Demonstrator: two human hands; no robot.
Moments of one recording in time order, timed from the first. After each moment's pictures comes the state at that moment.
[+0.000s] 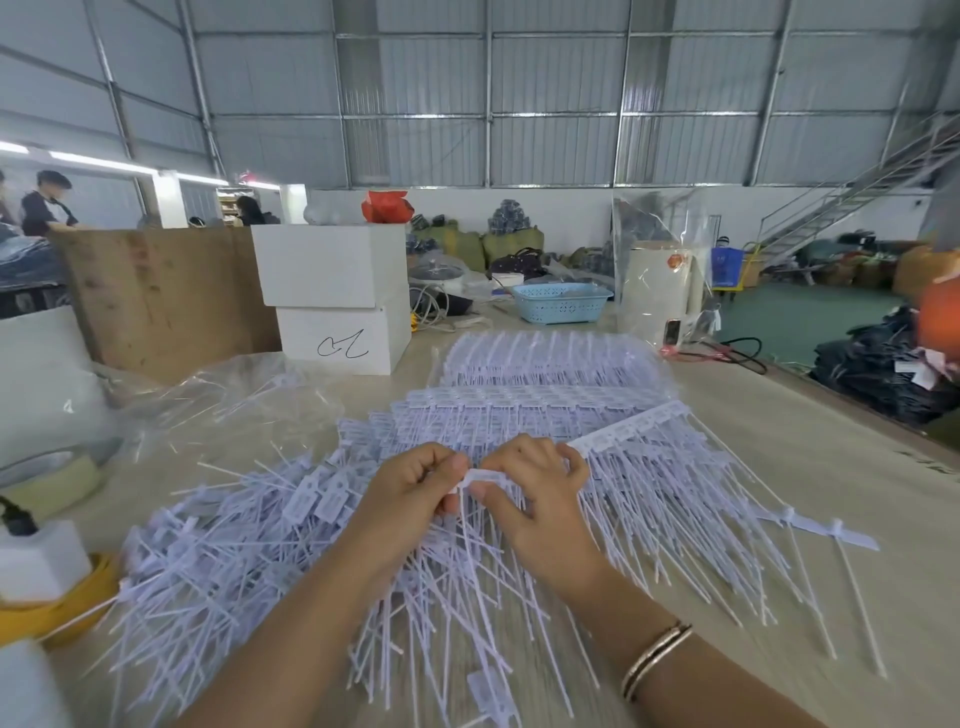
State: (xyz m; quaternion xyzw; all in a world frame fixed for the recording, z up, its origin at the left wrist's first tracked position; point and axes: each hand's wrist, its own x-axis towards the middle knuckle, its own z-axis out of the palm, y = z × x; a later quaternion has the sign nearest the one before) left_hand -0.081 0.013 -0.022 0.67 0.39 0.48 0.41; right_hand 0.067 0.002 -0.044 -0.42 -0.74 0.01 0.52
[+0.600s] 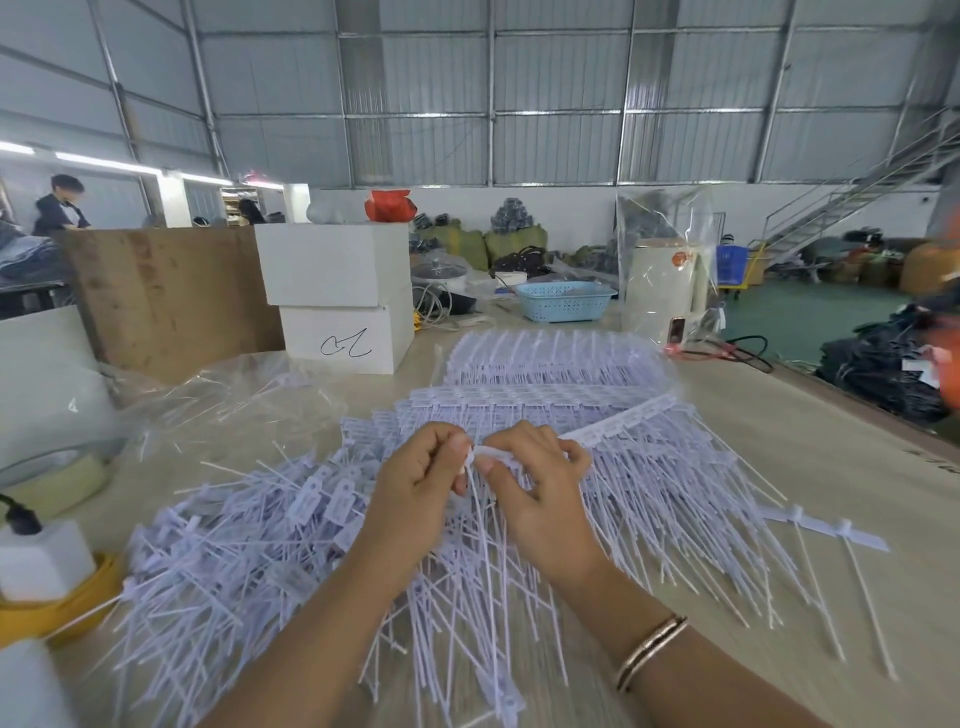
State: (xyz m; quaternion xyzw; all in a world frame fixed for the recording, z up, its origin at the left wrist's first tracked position) left_hand -0.070 0.008 -0.022 0.67 0.36 0.57 0.30; right_hand 0.057 -0.003 -0.029 -0.43 -0.69 0.05 0.57
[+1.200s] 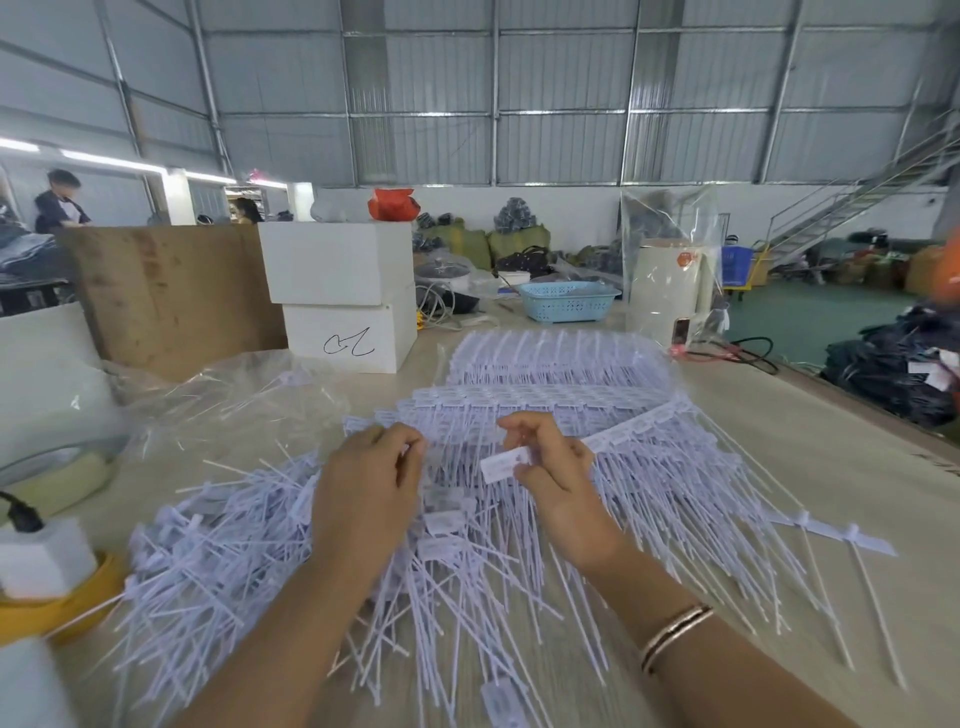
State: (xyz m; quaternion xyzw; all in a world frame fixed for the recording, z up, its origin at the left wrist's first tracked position) left_hand -0.106 0.028 -0.025 0.73 0.51 0.45 -0.09; right_hand 0.081 0.005 -0.032 -0.44 -0.70 0.22 0.51
